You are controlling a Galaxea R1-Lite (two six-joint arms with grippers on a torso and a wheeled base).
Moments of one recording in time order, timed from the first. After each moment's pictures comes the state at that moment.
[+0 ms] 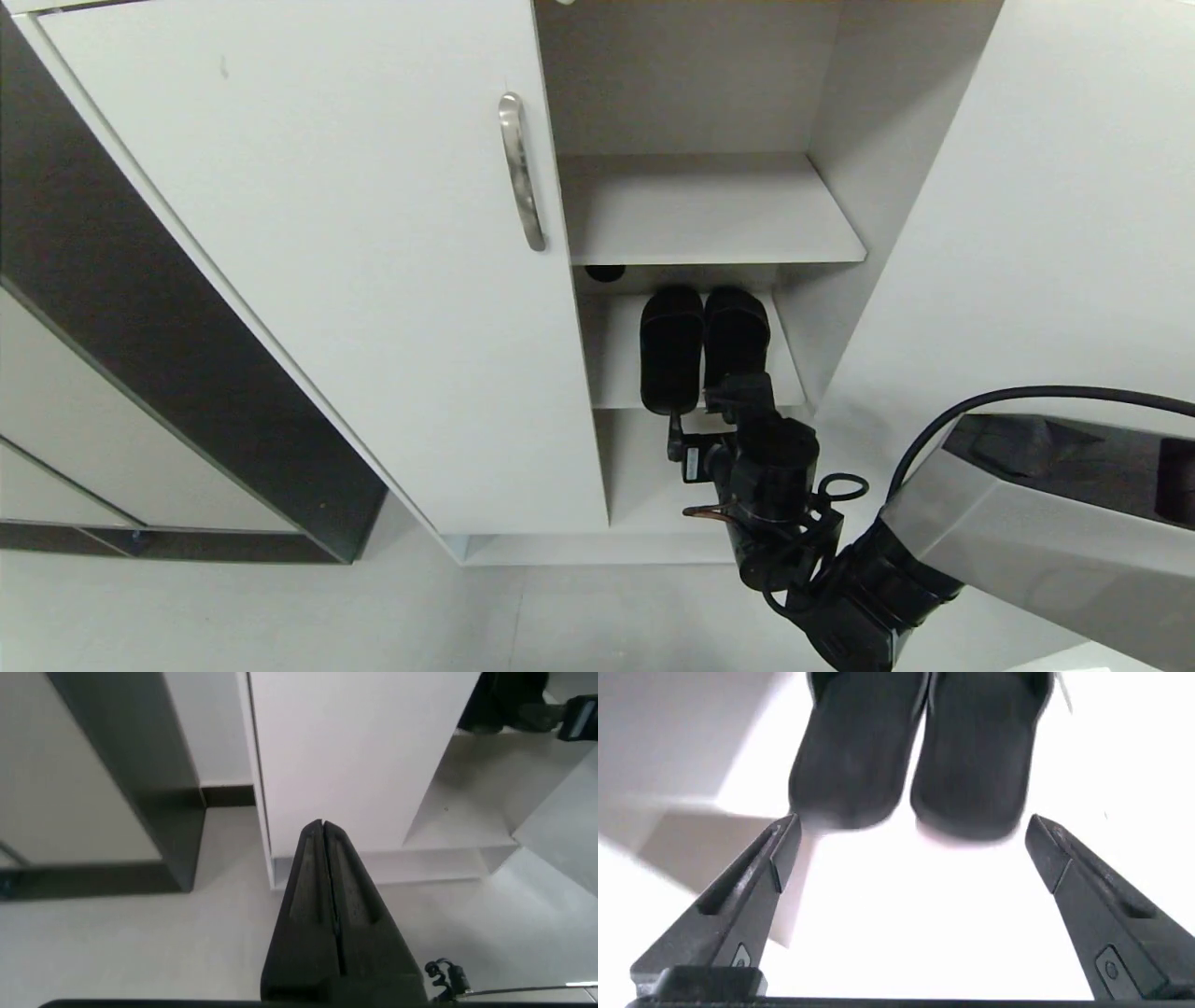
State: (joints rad) left arm 0.00 0.00 0.00 0.00 -0.02 0.01; right arm 0.78 2.27 -0.96 -1.33 -0.71 0.02
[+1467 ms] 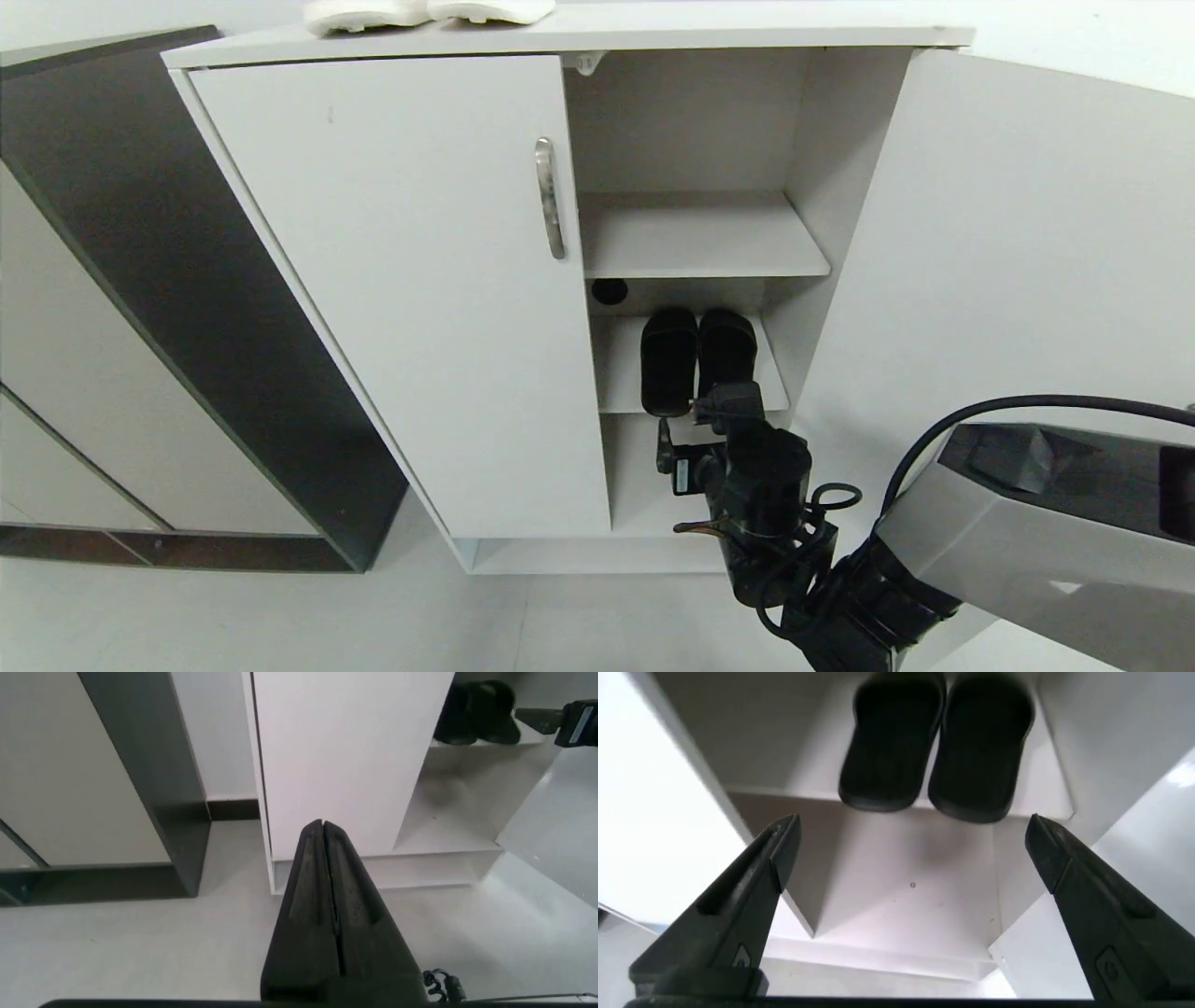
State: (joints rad) left arm 0.00 0.00 0.00 0.00 -0.02 0.01; right arm 0.82 2.27 -0.95 -1.33 -0.71 0.01
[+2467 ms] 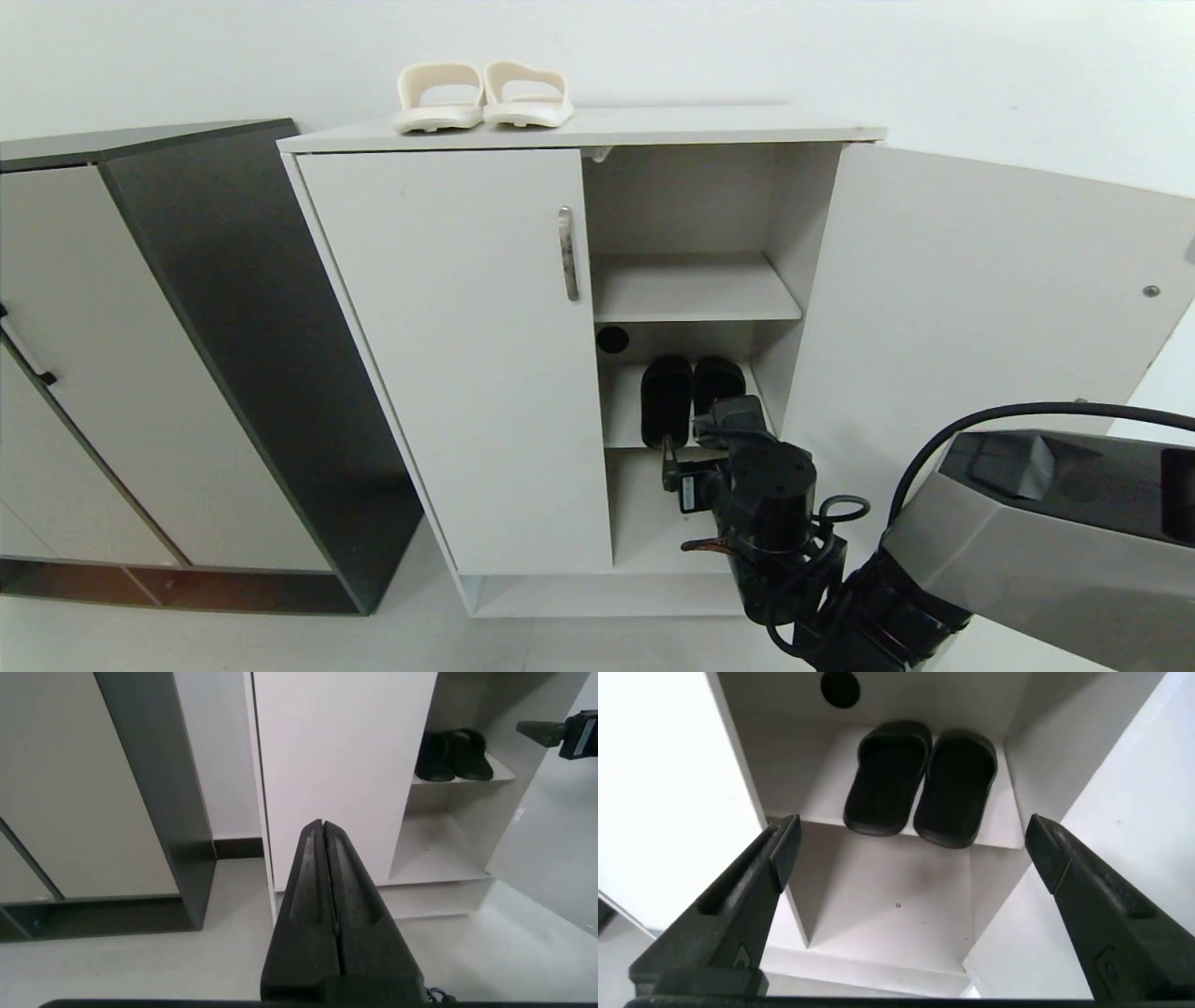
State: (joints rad) left arm 0.00 0.00 0.00 0.00 -0.02 0.02; right arm 0.82 2.26 -0.89 -1.33 -0.70 0.00
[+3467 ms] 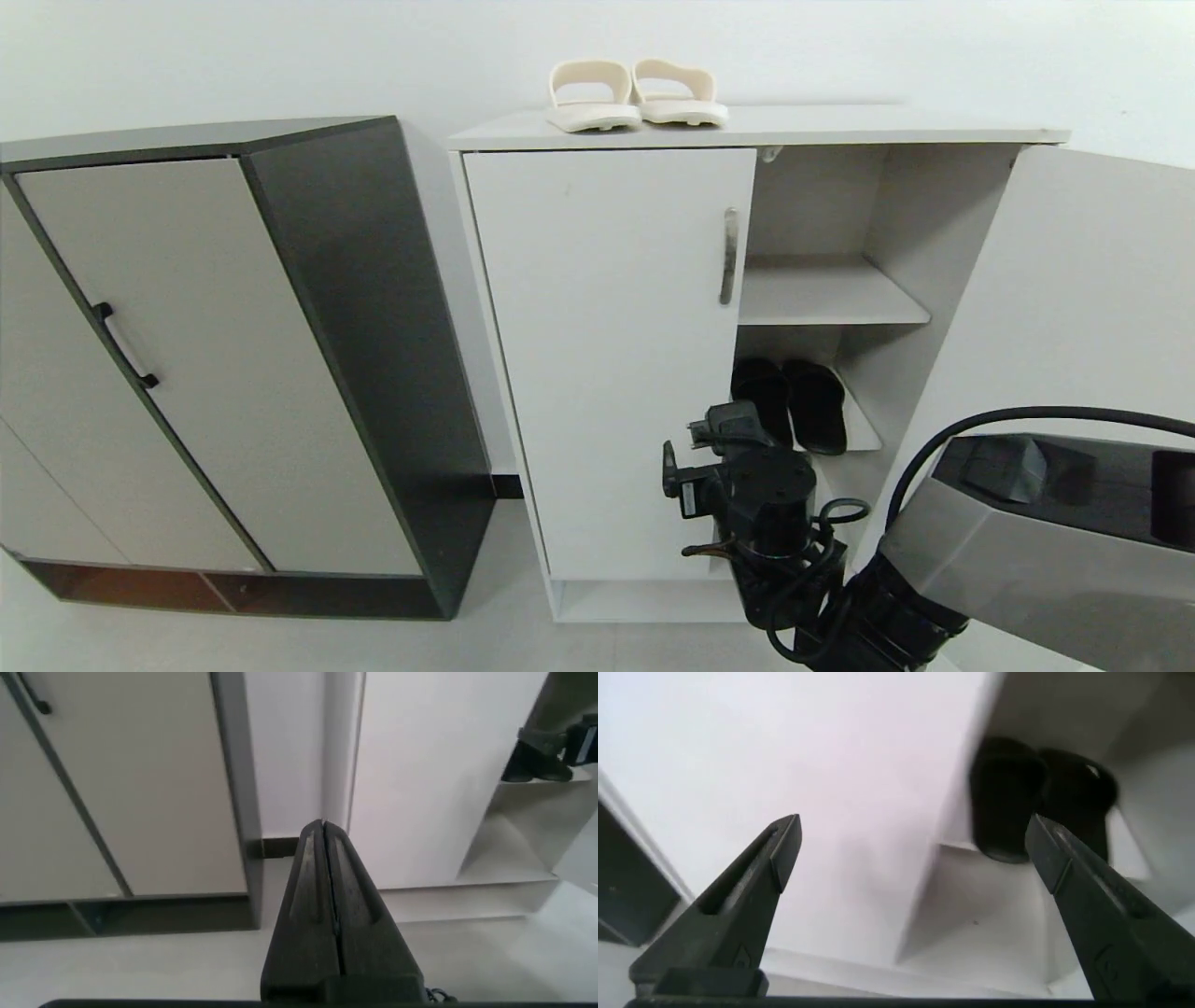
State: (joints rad) left arm 0.00 0.00 0.00 0.00 -0.02 0.02; right arm 0.81 2.27 -0.87 -1.35 -0.70 -0.04
